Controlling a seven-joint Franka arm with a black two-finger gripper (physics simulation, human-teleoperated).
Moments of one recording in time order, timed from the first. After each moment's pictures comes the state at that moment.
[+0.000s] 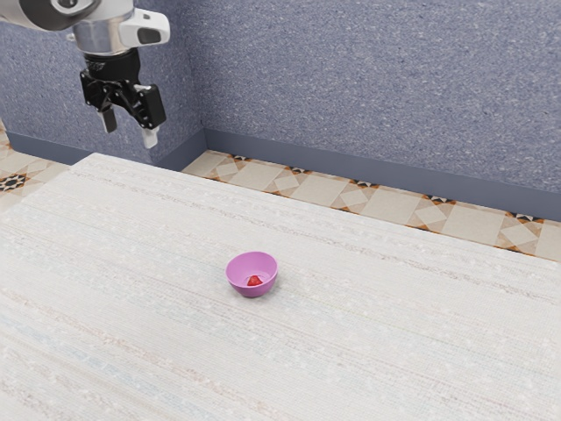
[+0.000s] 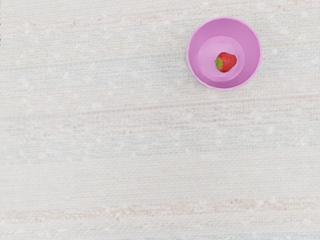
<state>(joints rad) -0.13 -0.11 0.10 -1.61 0.10 1.50 0.05</state>
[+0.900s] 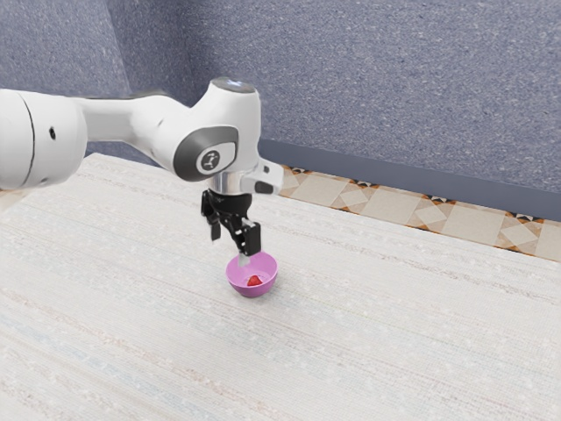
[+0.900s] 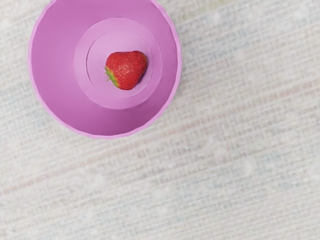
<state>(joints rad) -0.24 0.19 0.02 -1.86 0.14 1.92 0.09</state>
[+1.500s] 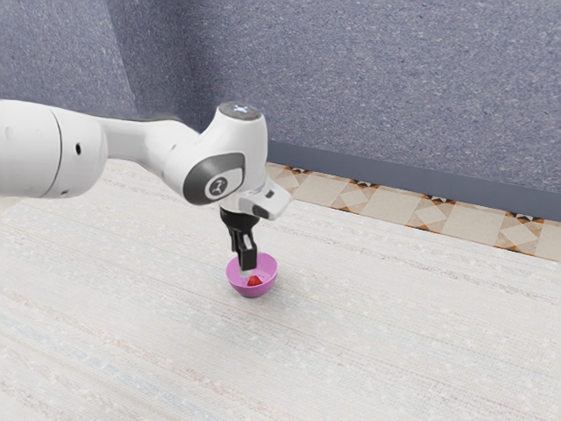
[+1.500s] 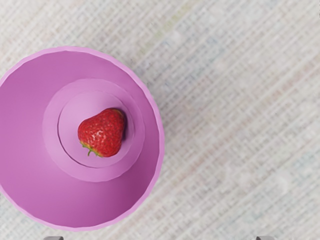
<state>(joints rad) -0.21 0.27 0.01 -1.89 0.18 2.10 0.46</state>
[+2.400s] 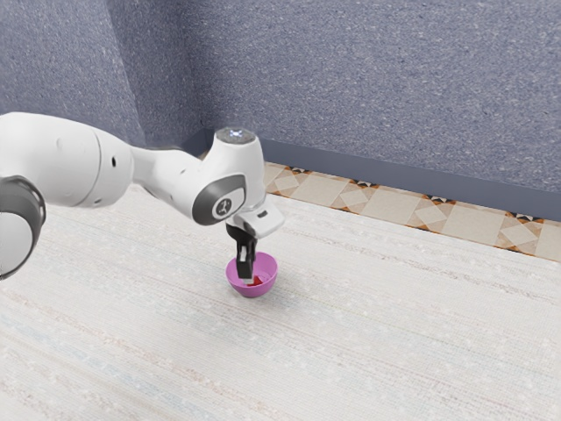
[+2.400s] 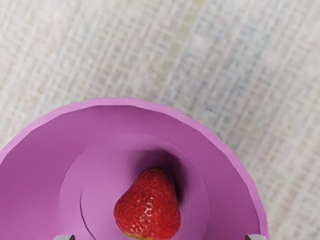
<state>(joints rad) -0.14 0.43 0.01 -1.83 0.13 2.28 0.89</state>
